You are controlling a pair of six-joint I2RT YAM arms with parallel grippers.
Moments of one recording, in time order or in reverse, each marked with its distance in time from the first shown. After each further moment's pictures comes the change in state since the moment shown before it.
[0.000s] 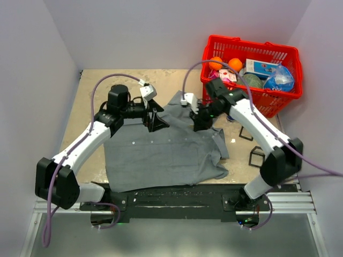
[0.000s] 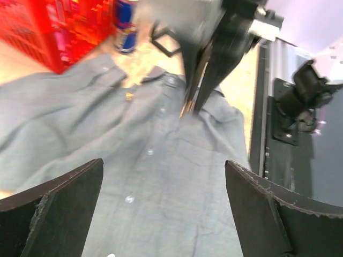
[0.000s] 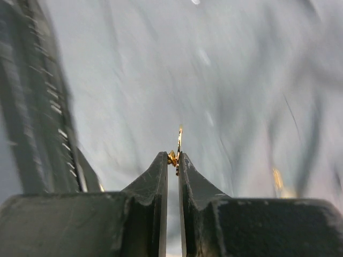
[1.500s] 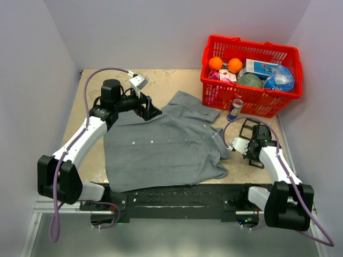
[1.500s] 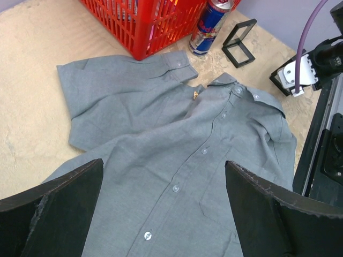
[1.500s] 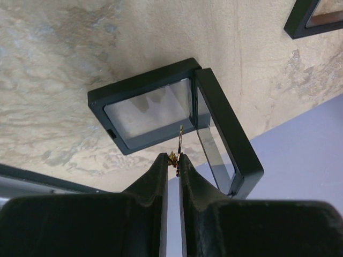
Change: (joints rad) left arm 0.112 0.020 0.056 -0.041 -0.186 -0.042; right arm -0.639 -0.560 -0.994 0.351 0.829 -0.628
